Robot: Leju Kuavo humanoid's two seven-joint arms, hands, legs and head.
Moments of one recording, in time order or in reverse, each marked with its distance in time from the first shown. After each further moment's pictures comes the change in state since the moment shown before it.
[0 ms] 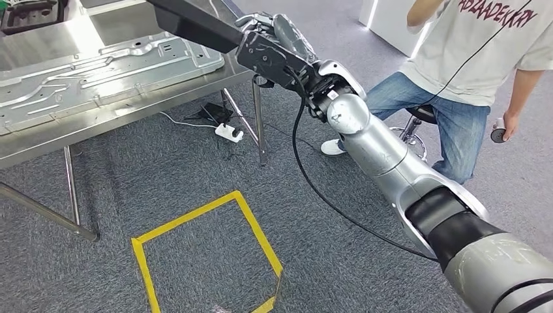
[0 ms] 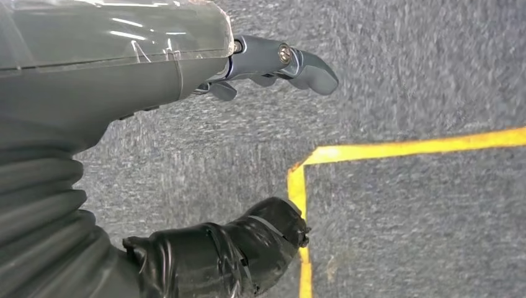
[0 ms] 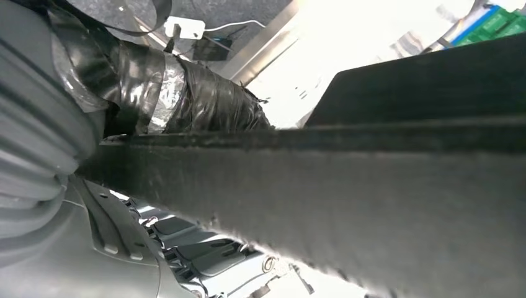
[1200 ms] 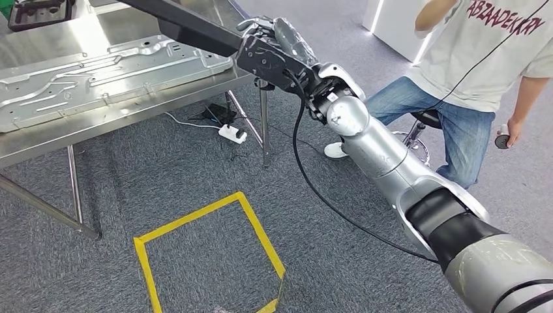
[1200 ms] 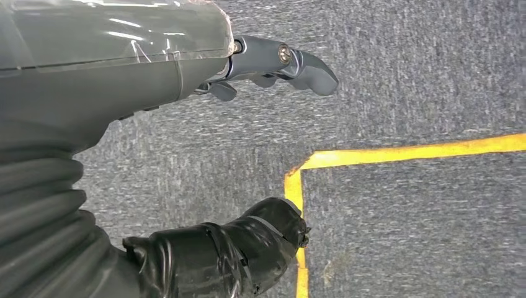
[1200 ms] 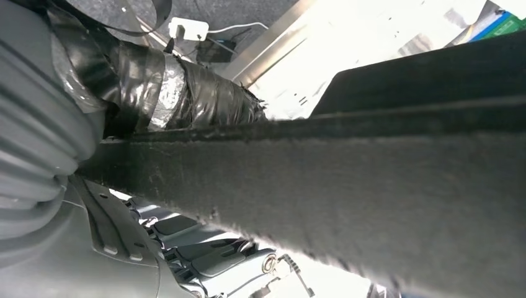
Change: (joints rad) left arm -0.008 0.005 0.000 0.000 -0.005 0.002 0.002; right arm 0.005 -0.002 -0.001 0.002 0.006 0.002 0.009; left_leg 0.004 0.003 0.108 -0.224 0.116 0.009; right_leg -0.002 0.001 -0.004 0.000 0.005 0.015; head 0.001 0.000
